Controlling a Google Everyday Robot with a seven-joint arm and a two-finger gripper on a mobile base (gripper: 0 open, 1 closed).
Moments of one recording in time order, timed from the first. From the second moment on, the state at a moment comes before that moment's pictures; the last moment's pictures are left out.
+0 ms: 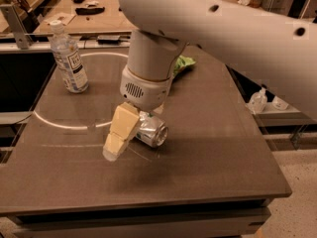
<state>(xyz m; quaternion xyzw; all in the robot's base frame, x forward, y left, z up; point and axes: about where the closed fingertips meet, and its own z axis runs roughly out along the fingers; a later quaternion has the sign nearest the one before) 0.440 0.032 0.870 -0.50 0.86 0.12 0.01</state>
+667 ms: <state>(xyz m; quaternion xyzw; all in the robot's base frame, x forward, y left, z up) 0.443 0.036 0.852 -0.49 0.86 0.11 0.01</state>
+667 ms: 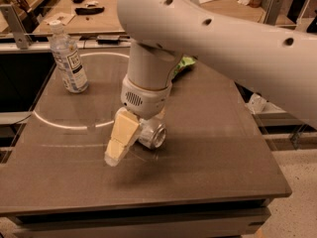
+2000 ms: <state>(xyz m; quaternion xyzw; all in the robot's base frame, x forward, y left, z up) 0.461 0.039 0.844 -0.48 0.87 0.07 0.02</state>
